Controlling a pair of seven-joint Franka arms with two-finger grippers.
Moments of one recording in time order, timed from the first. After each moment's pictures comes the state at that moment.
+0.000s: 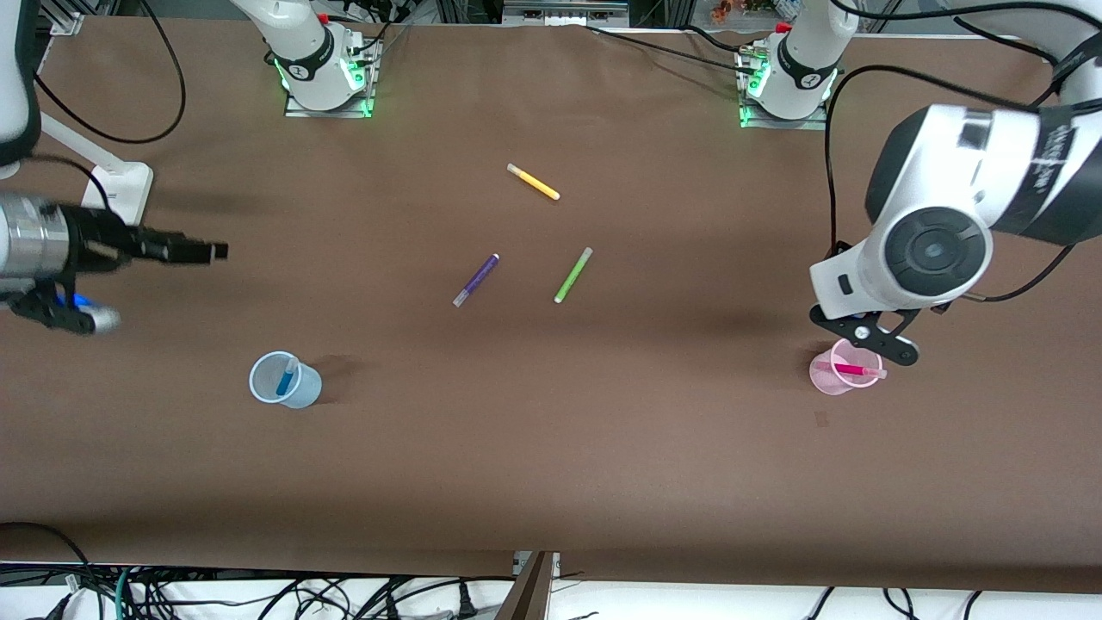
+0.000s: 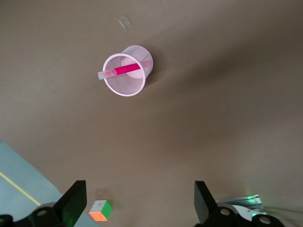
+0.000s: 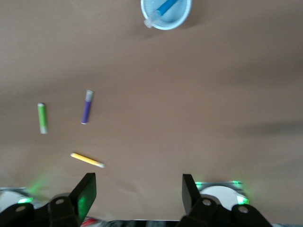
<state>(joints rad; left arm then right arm) 0.01 0.49 -0.38 -1.20 0.42 1.26 0.15 -0.02 0.33 0.03 -1.24 0.21 1.23 0.27</state>
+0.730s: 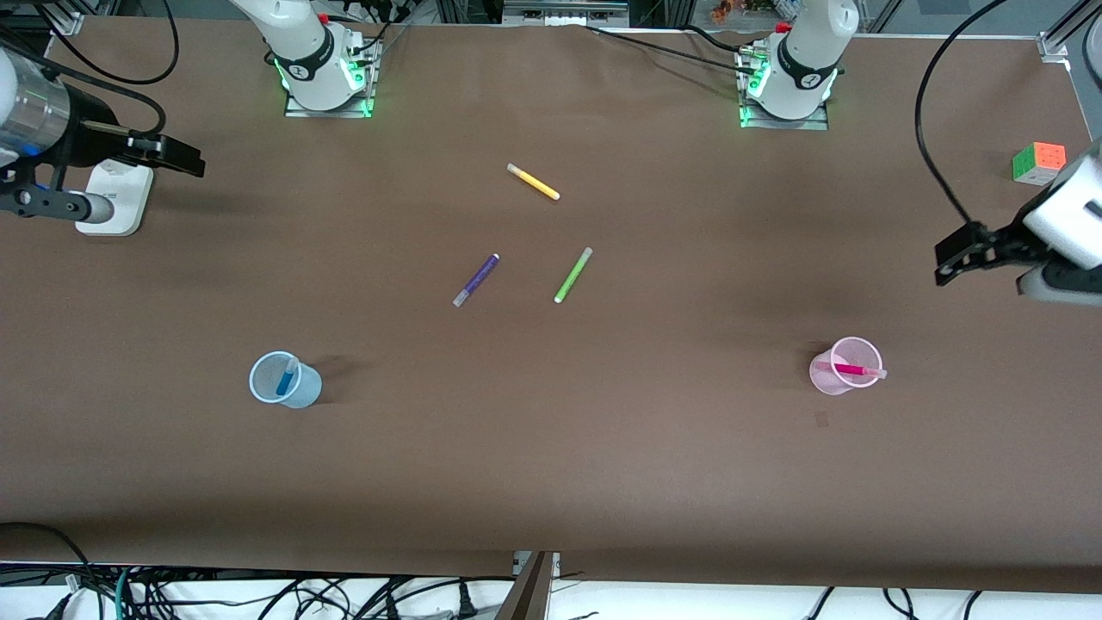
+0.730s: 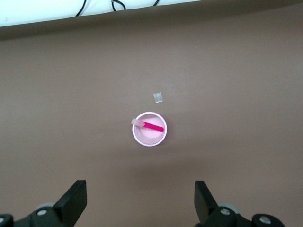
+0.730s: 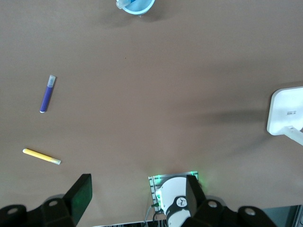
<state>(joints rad) 0.01 0.07 -0.02 -1.59 0.05 1.75 0.08 0.00 0.09 0.11 -1.47 0.03 1.26 0.27</state>
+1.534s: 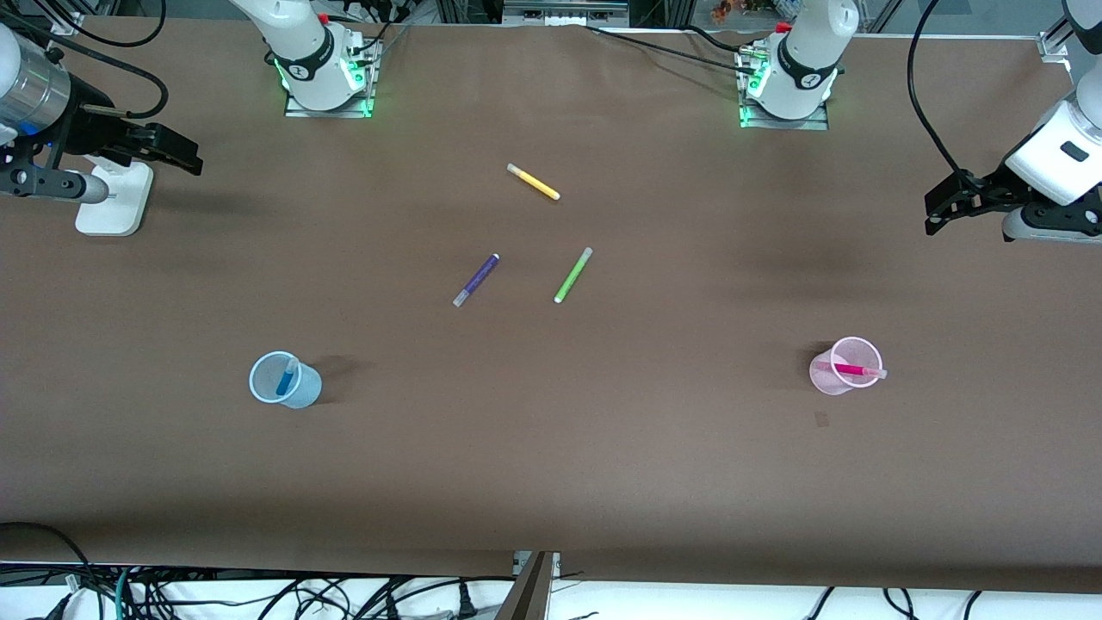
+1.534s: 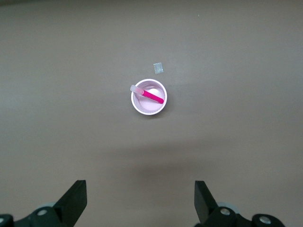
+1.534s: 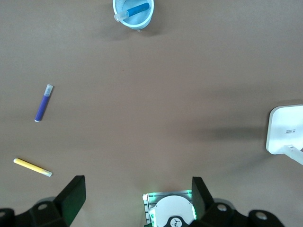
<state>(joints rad) 0.01 -0.07 -0.02 -1.78 0.05 1.75 0.08 0.00 -0.05 0.07 -1.66 0.02 1.41 0.19</state>
